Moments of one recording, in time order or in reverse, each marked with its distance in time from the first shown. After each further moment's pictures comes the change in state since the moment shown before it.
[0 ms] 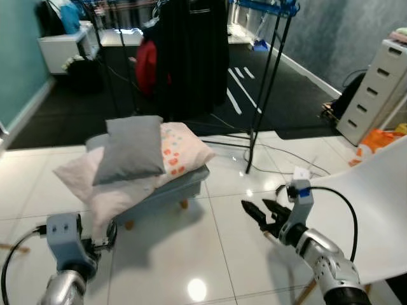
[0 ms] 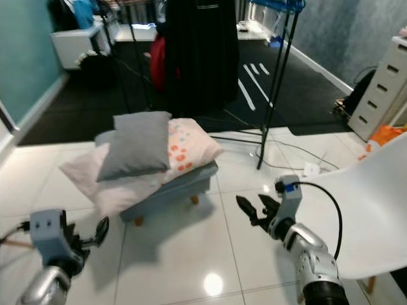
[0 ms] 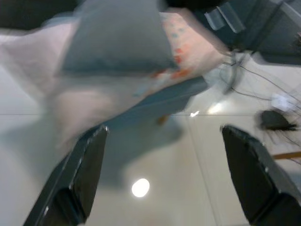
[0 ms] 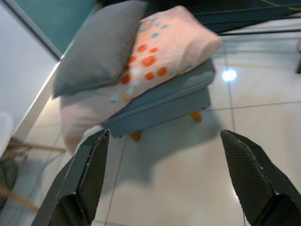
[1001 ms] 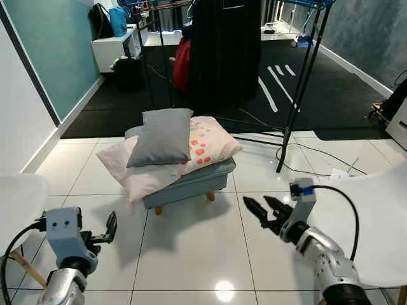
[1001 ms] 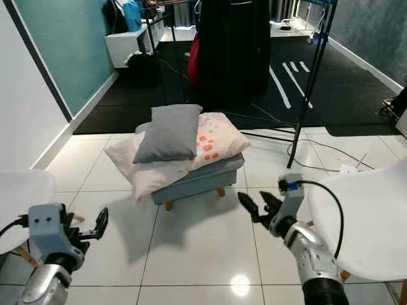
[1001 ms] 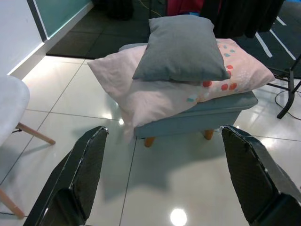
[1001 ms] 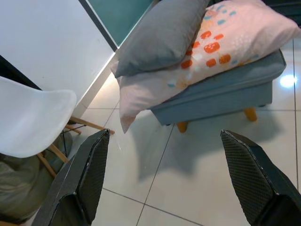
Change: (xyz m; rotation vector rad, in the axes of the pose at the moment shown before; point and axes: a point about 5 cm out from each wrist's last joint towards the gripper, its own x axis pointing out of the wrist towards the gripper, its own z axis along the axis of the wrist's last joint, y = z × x) left arm -0.002 0.013 0.012 0.065 -0.105 0.052; right arm 0.011 0.012 0.002 0.022 -0.039 0.067
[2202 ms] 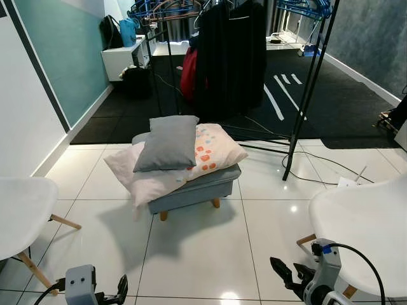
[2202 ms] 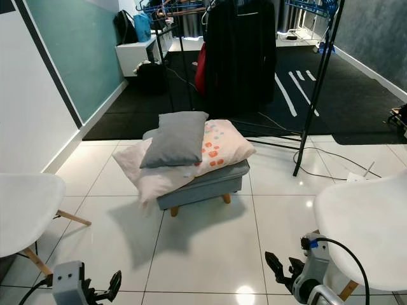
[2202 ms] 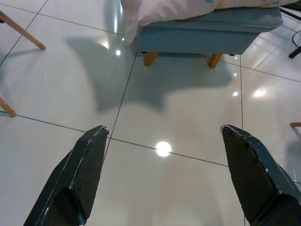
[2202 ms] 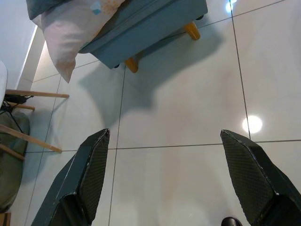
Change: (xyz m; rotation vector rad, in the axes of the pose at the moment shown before) left arm -0.056 0.002 -0.112 -0.095 0.361 0.029; right arm -0.082 -0.045 -0.096 0.156 0.234 -0.345
